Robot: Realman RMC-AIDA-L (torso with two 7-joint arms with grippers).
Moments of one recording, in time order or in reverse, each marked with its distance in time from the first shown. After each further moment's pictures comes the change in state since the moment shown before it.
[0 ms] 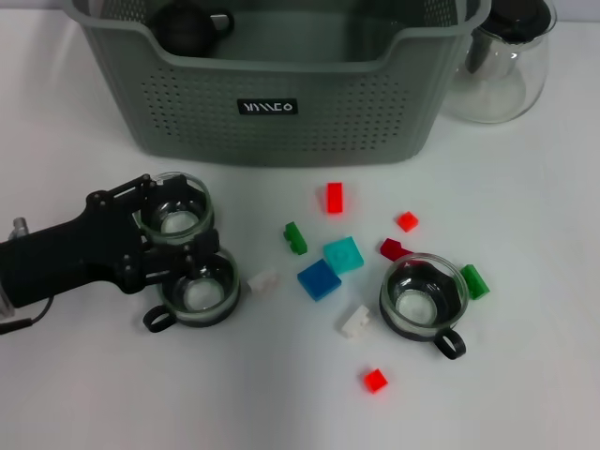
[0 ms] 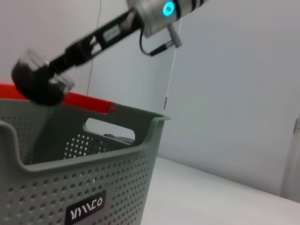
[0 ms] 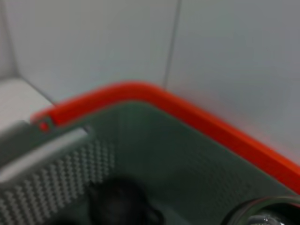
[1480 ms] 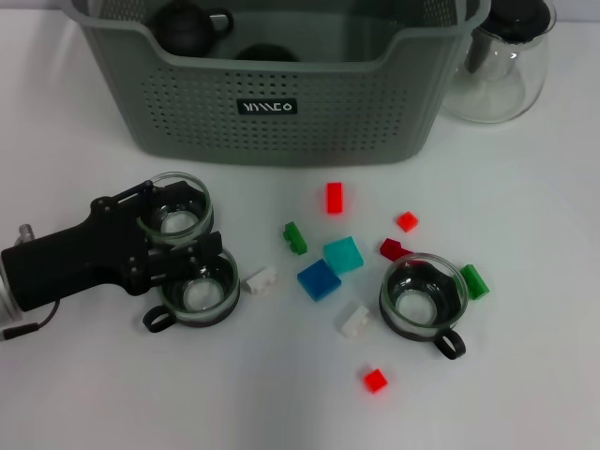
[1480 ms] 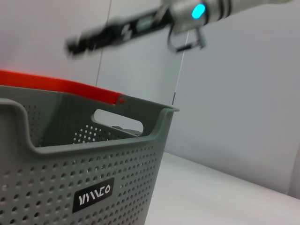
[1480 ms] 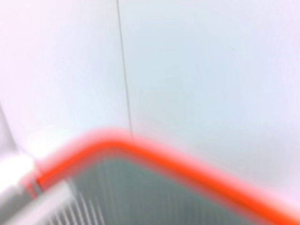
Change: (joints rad) left arm 0.003 0.000 0.000 -0.037 0.003 -0.043 0.006; right arm -0.263 0.007 0.021 -0.277 0.194 -0.006 -0.082
